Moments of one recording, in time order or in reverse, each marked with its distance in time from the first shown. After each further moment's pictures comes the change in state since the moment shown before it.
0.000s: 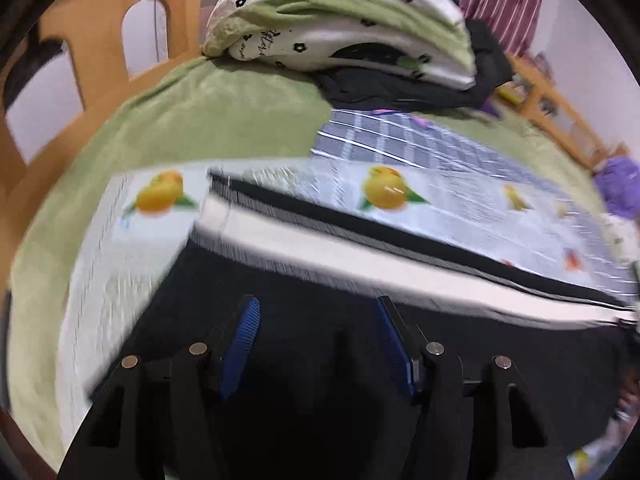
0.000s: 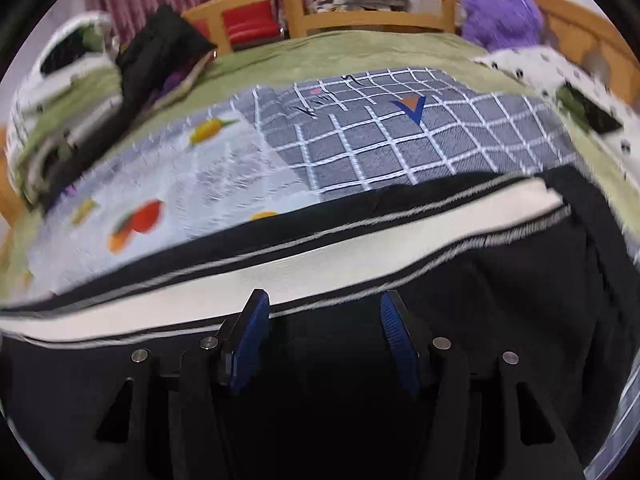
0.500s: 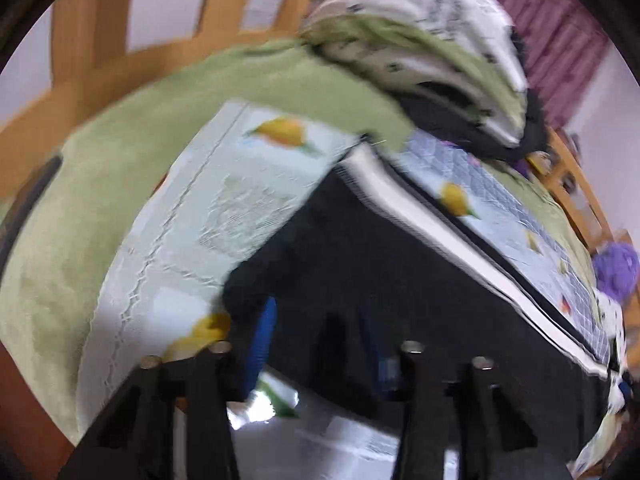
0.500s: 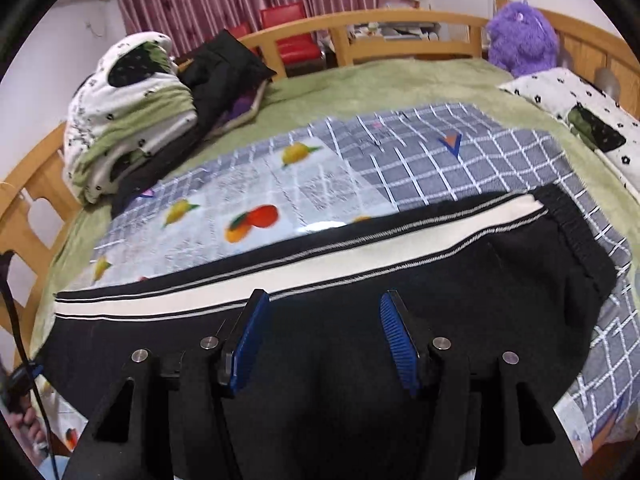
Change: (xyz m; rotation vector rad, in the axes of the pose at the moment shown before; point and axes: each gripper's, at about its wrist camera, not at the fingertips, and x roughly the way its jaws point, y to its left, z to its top) left arm -0.003 0.105 -0.052 -0.299 -0.037 0.006; right arm -0.115 0.055 -0.023 -0.065 -0.064 0.100
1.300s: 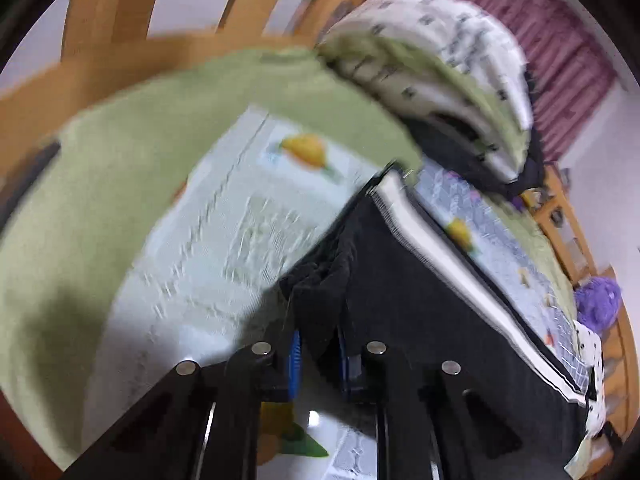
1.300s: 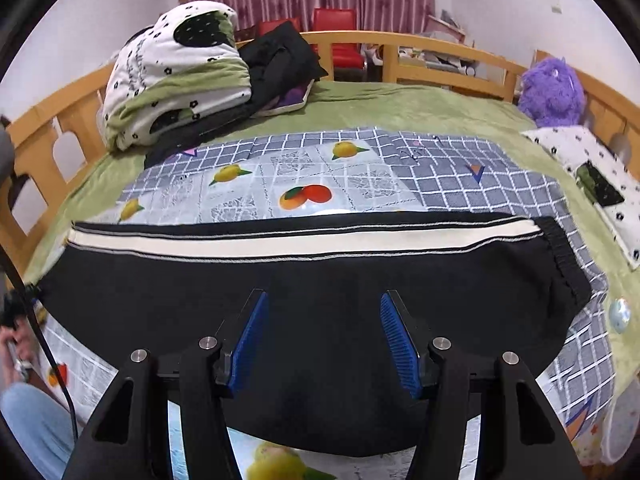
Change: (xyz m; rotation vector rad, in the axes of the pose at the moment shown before) left arm -0.006 0.030 0.015 -0.032 -0.107 -0.087; right arm -0.052 0.058 -0.051 -0.216 -0.015 -0.024
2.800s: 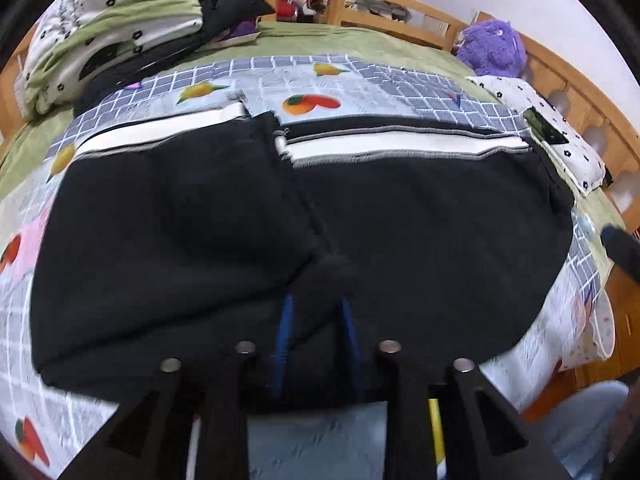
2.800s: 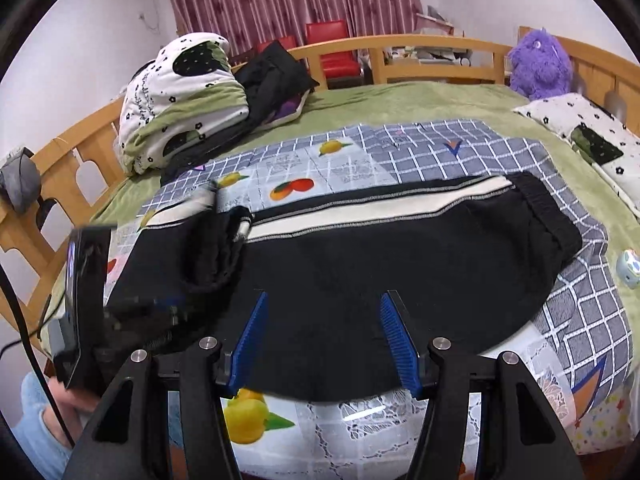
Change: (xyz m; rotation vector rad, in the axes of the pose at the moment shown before) left arm -0.007 -0.391 -0.253 0.725 0.297 -0.150; right arm -0.033 -0.076 -0.053 0.104 -0.041 0.127
